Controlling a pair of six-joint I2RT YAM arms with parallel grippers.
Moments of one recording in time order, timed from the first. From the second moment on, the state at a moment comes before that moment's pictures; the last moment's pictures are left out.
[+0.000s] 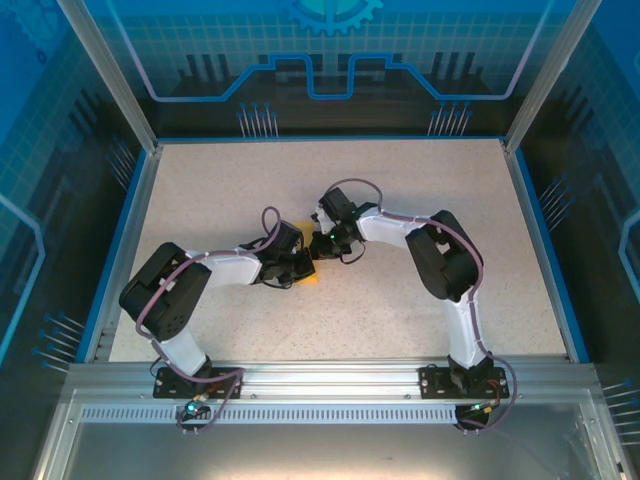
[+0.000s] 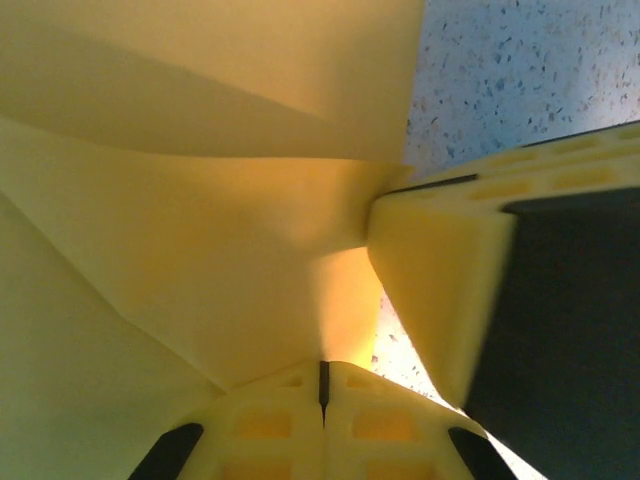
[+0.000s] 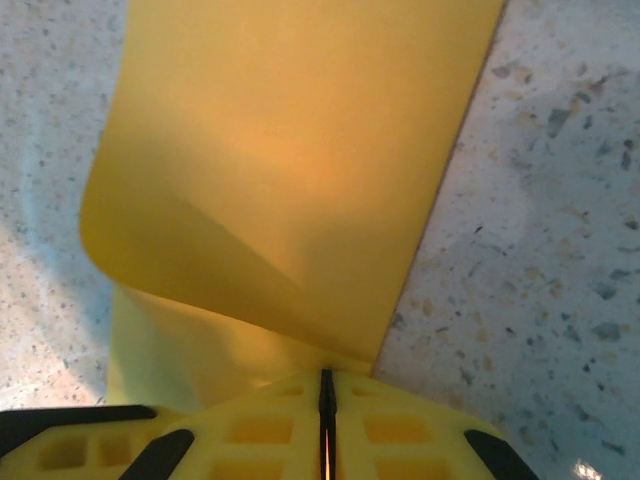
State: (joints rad) left arm -0.55 1.70 0.78 -0.06 0.21 -0.95; right arm 0.64 2.12 1.43 -0.48 -0.40 0.44
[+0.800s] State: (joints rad) left arm -0.49 1.73 0.83 -0.10 0.22 -0.94; right arm 0.64 2.12 1.44 -0.49 -0.37 0.44
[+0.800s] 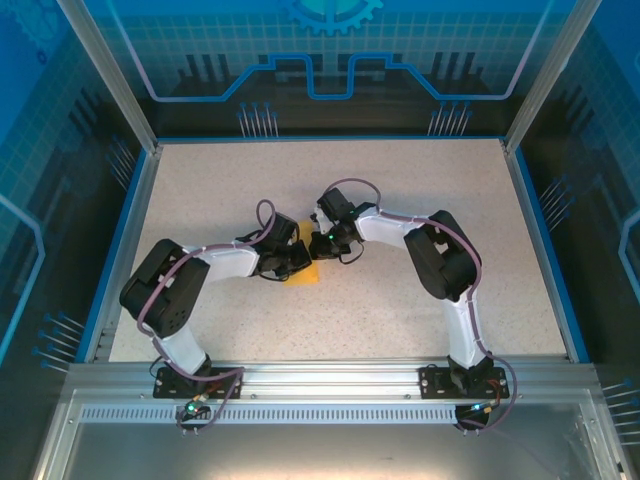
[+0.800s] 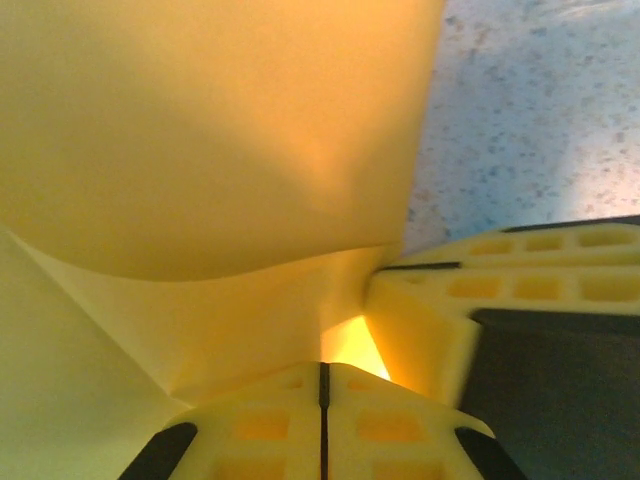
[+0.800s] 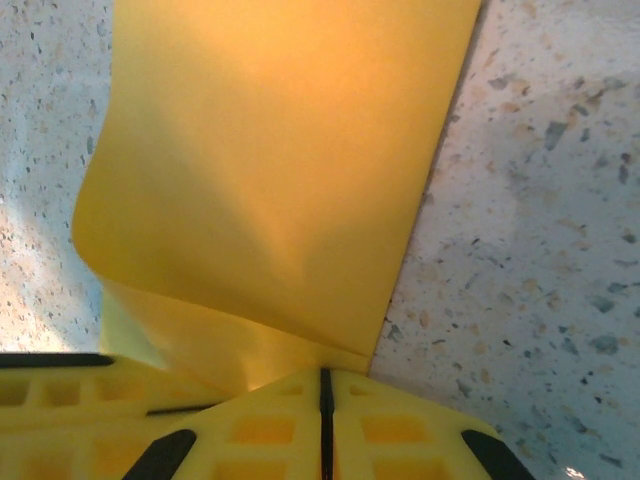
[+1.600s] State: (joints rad) left arm -0.45 1.74 0.83 -0.08 0.21 -0.92; right arm 0.64 2.12 1.44 -0.50 -0.35 0.43
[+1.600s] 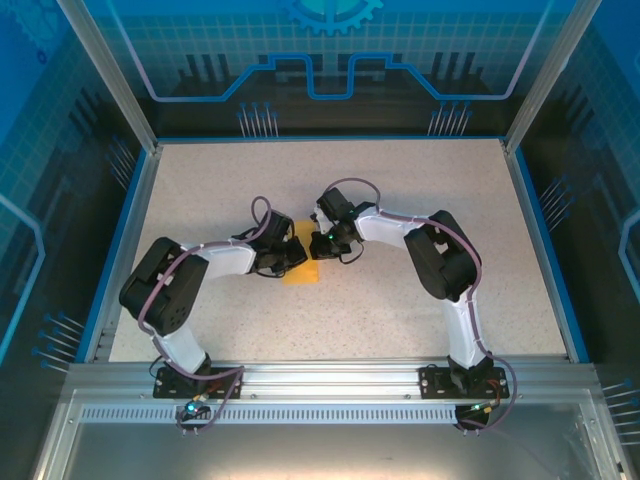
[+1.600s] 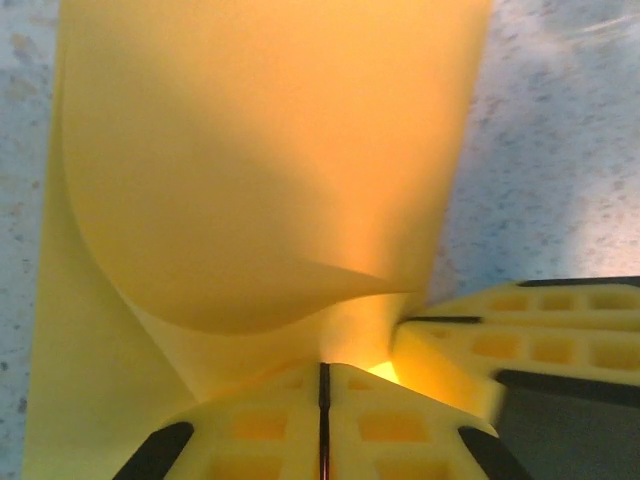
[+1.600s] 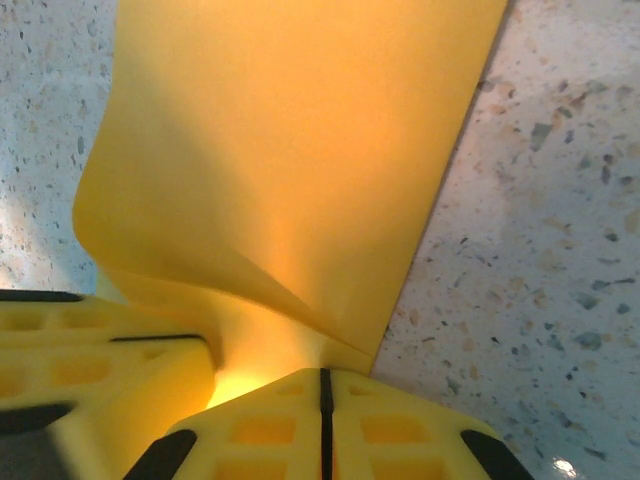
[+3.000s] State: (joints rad) left arm -0.39 1.69 0.77 0.02 0.21 -0.93; right arm 0.64 2.12 1.44 -0.51 -0.34 0.43
